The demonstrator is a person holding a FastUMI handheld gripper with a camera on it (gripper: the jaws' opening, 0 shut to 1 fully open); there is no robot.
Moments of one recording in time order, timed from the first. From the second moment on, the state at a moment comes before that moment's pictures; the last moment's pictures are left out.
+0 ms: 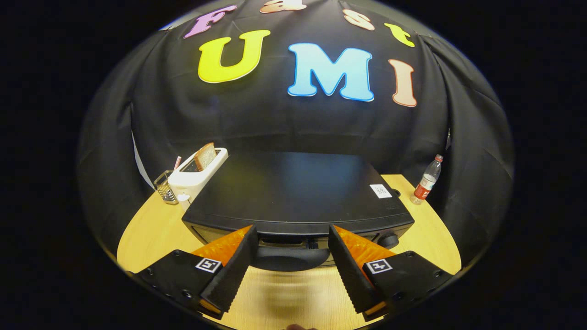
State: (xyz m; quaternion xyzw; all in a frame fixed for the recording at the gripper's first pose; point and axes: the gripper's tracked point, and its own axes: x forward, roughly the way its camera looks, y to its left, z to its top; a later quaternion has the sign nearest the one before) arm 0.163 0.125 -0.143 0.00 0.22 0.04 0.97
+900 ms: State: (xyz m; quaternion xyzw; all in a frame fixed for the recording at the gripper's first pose) arm 0.126 0.130 -0.170 0.02 0.26 0.07 0.96
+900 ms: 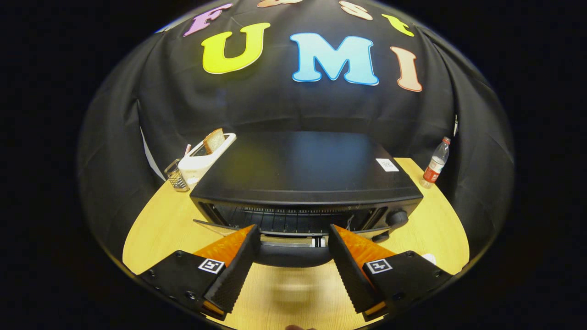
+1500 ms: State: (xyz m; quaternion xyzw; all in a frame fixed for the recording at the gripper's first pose) arm 0.055 0.127 -0.244 -0.02 0.33 0.09 0.94
